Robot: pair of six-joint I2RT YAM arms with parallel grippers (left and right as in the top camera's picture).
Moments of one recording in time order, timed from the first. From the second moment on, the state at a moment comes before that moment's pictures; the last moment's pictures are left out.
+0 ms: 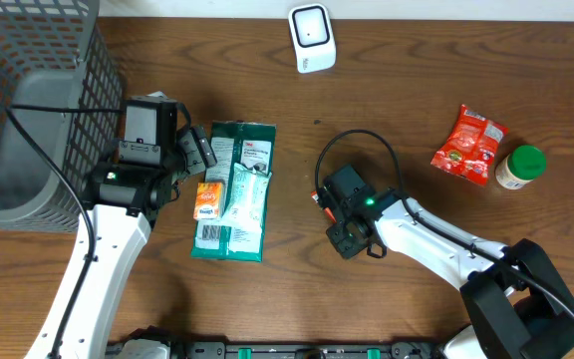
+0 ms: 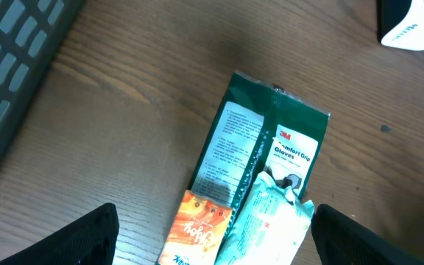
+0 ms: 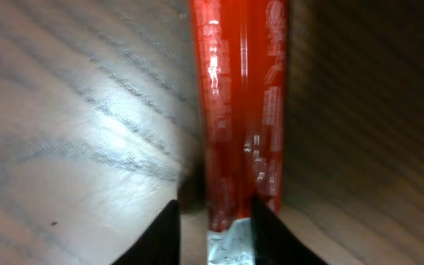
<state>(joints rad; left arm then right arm) -0.16 1.28 1.10 -0.76 -0.09 -0.47 0.63 1.66 0.86 -0.64 -0.01 0.05</state>
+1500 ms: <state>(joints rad) -0.16 1.28 1.10 -0.76 -0.09 -0.47 0.63 1.62 0.91 -0.70 0.07 0.06</state>
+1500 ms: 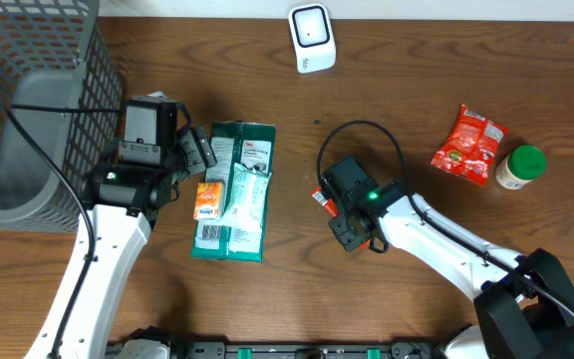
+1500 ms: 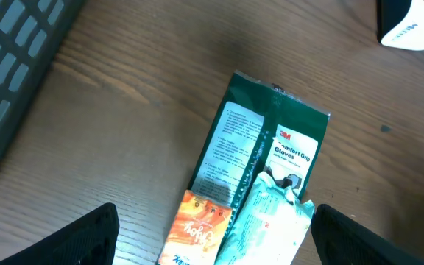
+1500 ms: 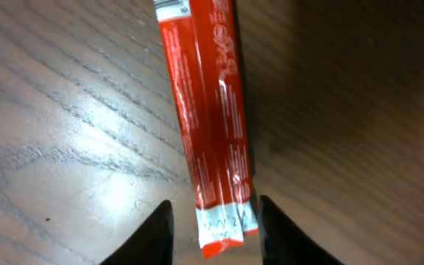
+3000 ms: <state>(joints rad) -0.16 1.28 1.10 -0.76 -0.09 -0.47 0.36 1.55 0.92 -0.49 -0.83 0.10</state>
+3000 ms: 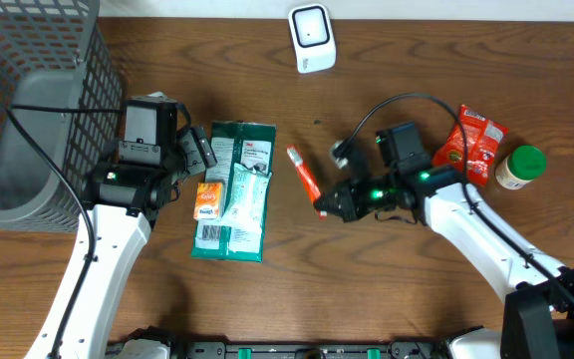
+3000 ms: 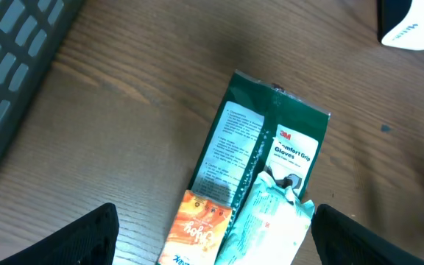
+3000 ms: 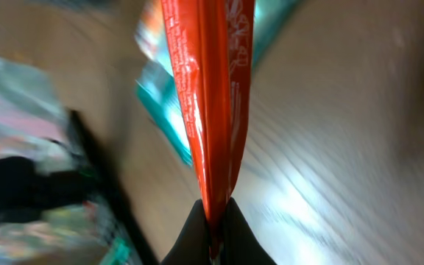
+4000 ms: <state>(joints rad) -0.16 1.28 1.10 -0.37 0.90 -0.42 0.25 1.55 0.92 0.46 -1.35 0.76</state>
